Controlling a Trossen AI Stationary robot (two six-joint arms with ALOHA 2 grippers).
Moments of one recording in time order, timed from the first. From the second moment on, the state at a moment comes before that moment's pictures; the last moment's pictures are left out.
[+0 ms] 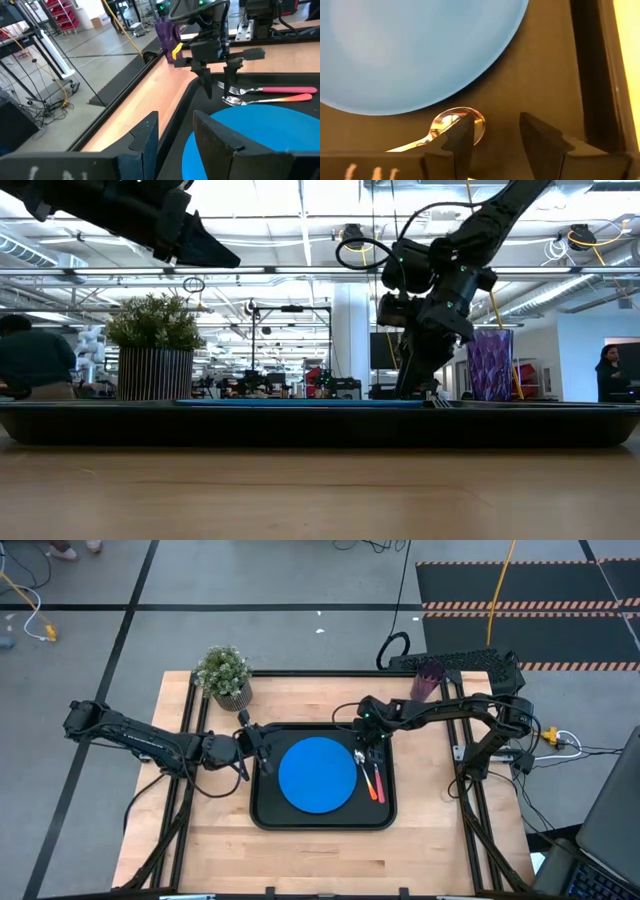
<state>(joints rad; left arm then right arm) -0.18 1.04 0.49 0.26 -0.65 0.08 -0.34 1.62 0.82 -0.26 -0.28 -0.23</state>
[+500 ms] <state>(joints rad) -0.18 1.04 0.49 0.23 -0.65 0.06 -0.34 1.62 0.82 -0.31 -0.20 -0.22</state>
